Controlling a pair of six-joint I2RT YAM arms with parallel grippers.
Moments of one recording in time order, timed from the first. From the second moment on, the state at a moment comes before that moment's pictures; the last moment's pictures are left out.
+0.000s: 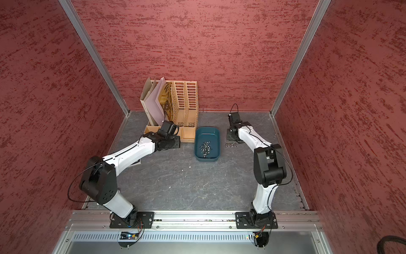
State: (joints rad) left arm -0.49 1.63 1.22 -0.57 -0.14 -0.47; right arm 0.24 1.84 1.44 -0.68 0.16 0.29
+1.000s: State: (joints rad) left arm -0.49 1.63 1.22 -0.57 -0.13 -0.47; right arm 0.49 2.08 1.62 -0.68 0.07 0.29
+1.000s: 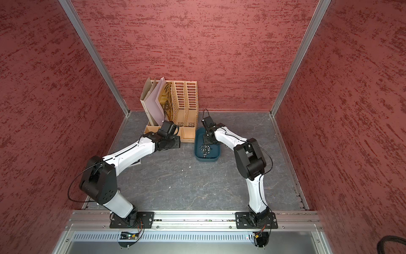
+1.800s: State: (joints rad) left arm -0.49 1.63 1.21 -0.57 -0.13 -0.47; right arm 0.49 2.20 1.73 -0.70 0.08 0.28
